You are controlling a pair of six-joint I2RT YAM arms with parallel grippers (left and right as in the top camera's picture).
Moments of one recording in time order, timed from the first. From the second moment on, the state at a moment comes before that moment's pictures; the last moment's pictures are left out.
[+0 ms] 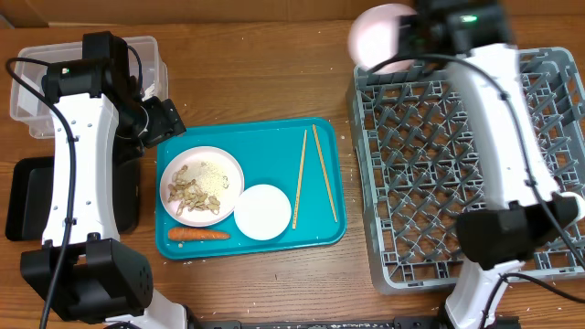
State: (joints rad) left arm 0.14 1.76 1.74 -1.42 0.07 -0.36; right arm 0.20 2.01 2.29 -1.28 0.33 0.28
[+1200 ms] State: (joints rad) left arm 0.14 1.76 1.74 -1.23 0.07 -0.39; right arm -0.14 2.00 1.55 -0.89 1.20 0.59
